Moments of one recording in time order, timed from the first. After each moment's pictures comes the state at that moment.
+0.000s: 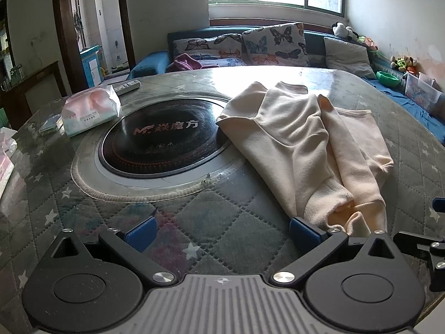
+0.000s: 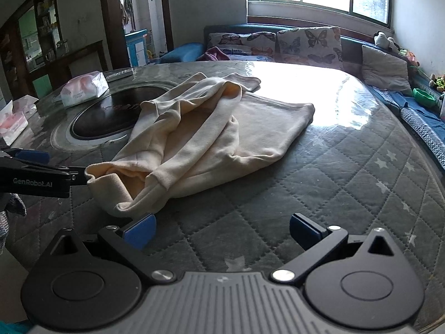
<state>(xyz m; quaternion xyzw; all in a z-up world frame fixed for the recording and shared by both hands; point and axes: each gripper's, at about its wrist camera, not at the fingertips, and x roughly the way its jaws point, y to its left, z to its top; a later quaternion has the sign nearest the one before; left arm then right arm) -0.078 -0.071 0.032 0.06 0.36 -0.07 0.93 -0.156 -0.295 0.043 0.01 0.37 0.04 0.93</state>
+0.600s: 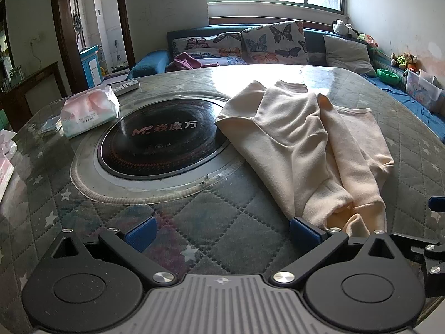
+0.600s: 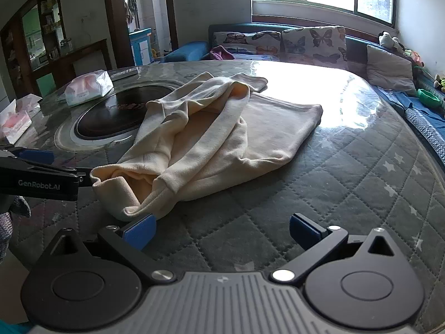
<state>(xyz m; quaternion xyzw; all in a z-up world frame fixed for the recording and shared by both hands) -0.075 -0.074 0.032 0.06 0.37 -0.07 0.93 -0.150 -0.290 0.043 0.01 0.37 0.05 0.93</state>
